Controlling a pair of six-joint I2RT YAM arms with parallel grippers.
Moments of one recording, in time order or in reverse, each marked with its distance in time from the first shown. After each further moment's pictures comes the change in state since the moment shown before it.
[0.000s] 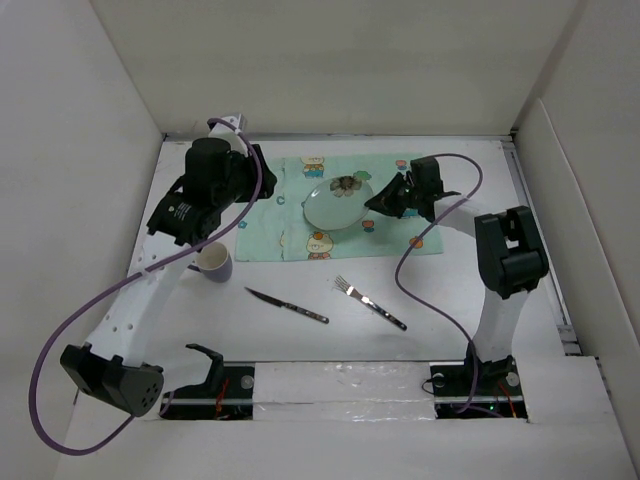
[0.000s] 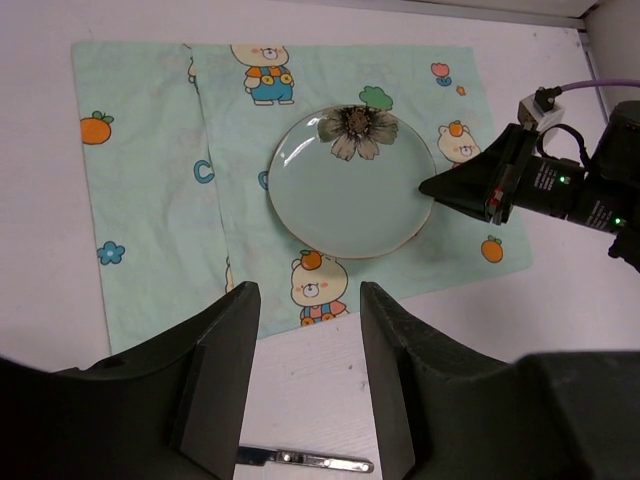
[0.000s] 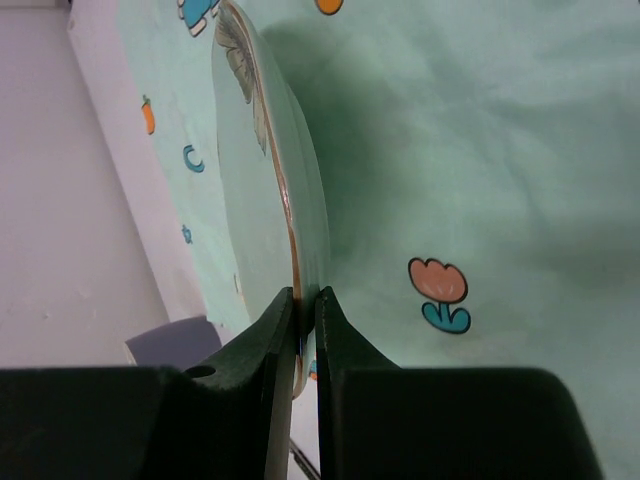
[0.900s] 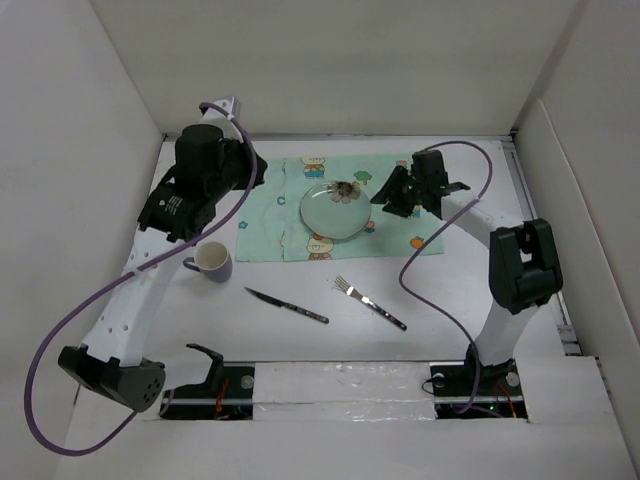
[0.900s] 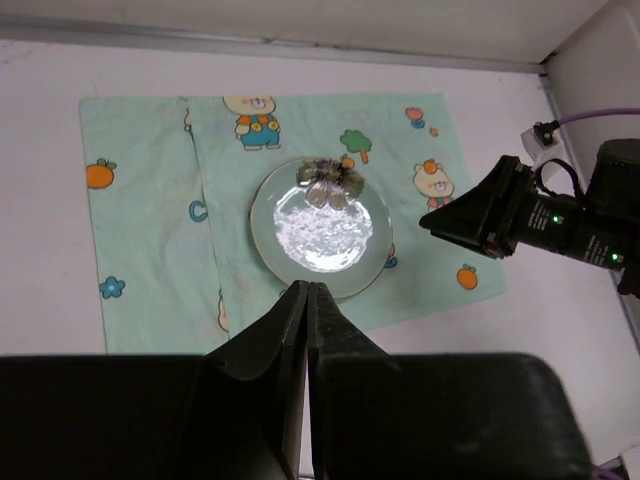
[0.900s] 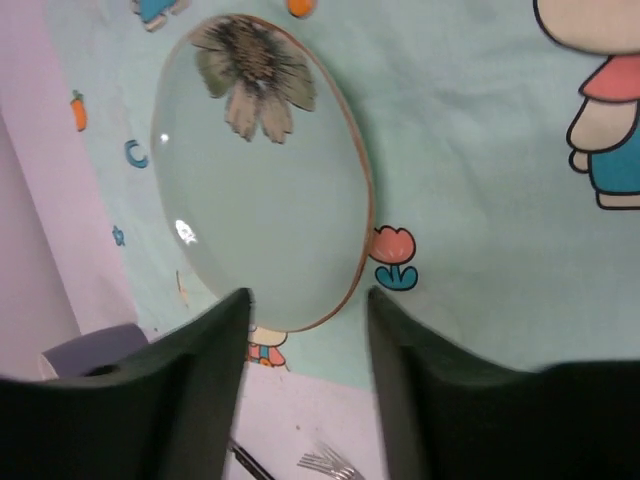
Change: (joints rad) left arm 0.000 0.025 0.104 -0.040 -0.008 -0.003; right arm 0.024 -0.087 0.039 -0.238 0.164 -0.159
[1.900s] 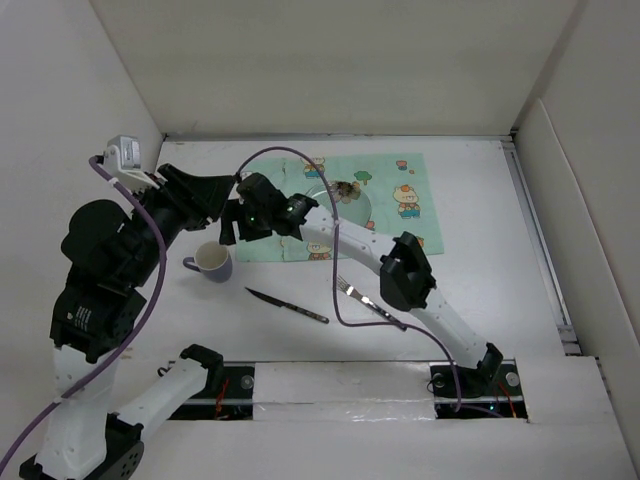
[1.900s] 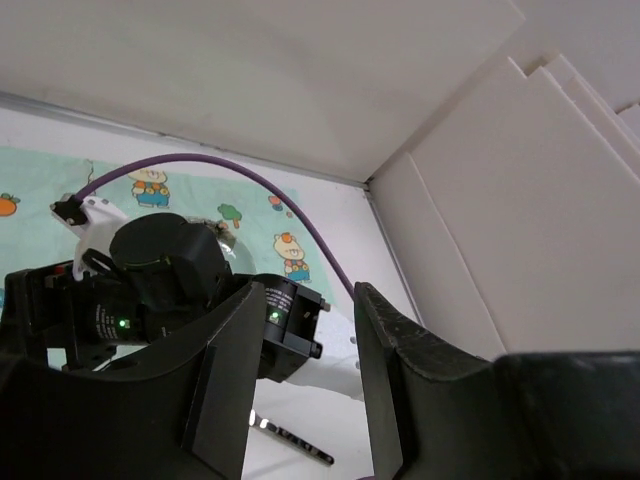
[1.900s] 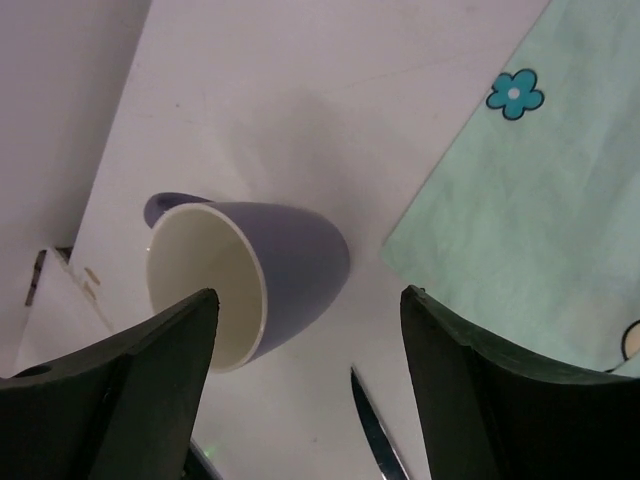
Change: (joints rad) left arm 0.000 -0.413 0.012 -0.045 0.030 -0.264; right arm 0.704 0.621 1.112 -0.356 0.171 -0.190
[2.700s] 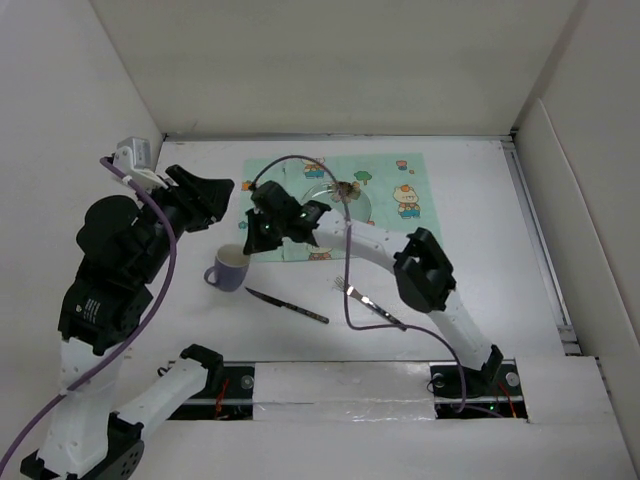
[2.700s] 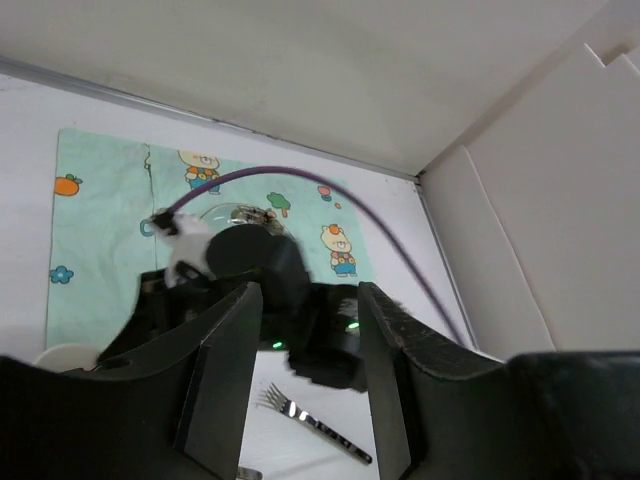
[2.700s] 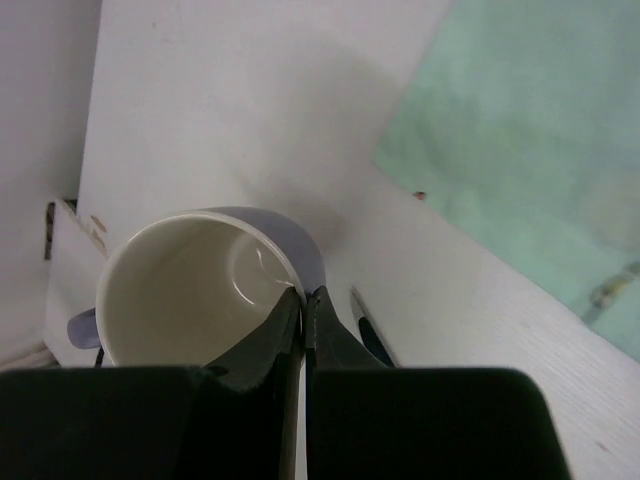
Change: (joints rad) left arm 0.000 -0.003 -0.045 -0.051 -0.071 0.040; right arm 0.015 -0.111 -0.279 0.098 -0.066 0.099
